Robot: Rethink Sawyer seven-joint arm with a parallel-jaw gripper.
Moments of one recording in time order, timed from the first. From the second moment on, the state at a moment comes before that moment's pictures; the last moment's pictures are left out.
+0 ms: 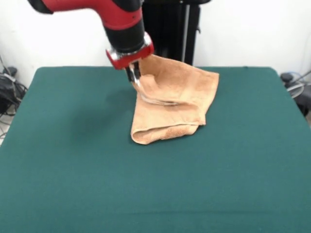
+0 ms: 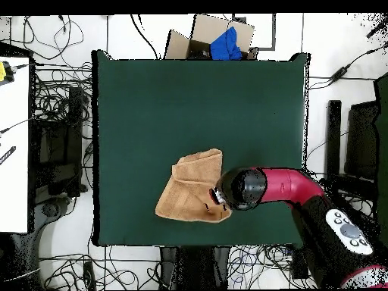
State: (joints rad) arm -0.82 -0.63 0.48 1.90 -0.56 0.78 1.27
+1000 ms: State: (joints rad) arm -0.82 -0.74 0.24 2.17 -0.56 0.50 1.30
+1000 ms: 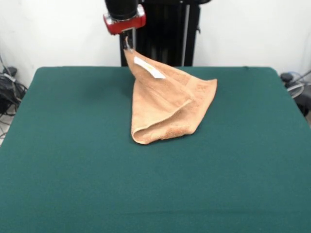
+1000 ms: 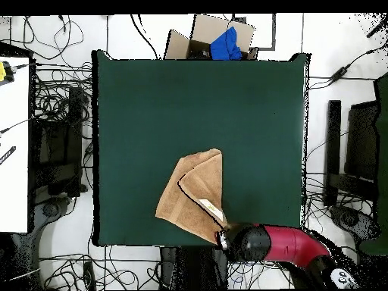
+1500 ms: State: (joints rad) arm -0.94 -0.72 0.23 2.17 -0.57 0.46 1.30
